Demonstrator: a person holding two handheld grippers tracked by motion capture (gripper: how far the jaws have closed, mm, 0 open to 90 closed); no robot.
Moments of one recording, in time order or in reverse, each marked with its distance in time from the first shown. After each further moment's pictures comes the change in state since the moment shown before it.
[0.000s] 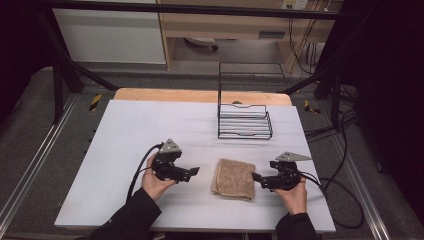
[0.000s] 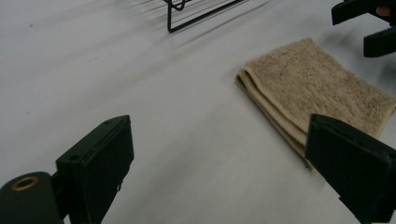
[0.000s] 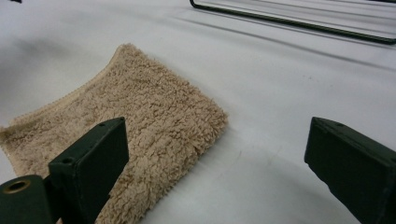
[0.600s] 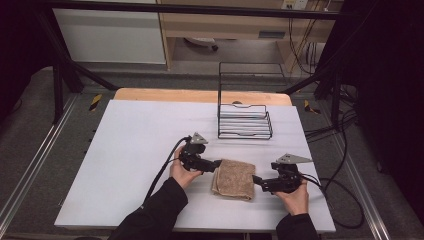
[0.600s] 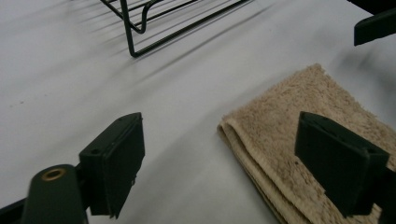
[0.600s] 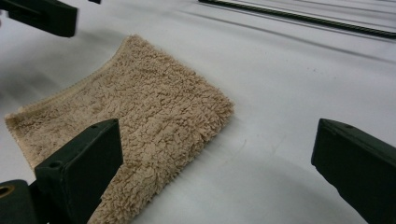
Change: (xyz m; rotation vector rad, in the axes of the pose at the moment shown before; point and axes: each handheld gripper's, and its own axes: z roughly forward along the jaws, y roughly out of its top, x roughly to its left) left arm -0.019 0.034 0.072 0.044 -0.010 -0.016; right arm 0.003 -0.004 -0.004 0.005 0.000 -0.018
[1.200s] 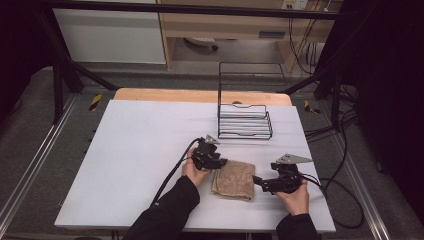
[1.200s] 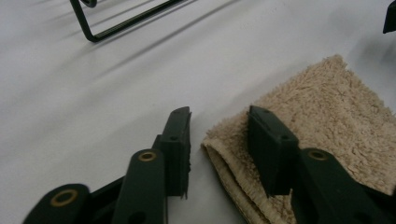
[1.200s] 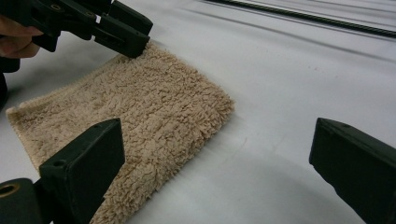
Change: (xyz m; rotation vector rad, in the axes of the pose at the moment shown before) left arm -0.007 0.002 0.037 0.077 -0.021 -0.018; right arm 0.000 0.000 0.000 0.007 0.005 -0.006
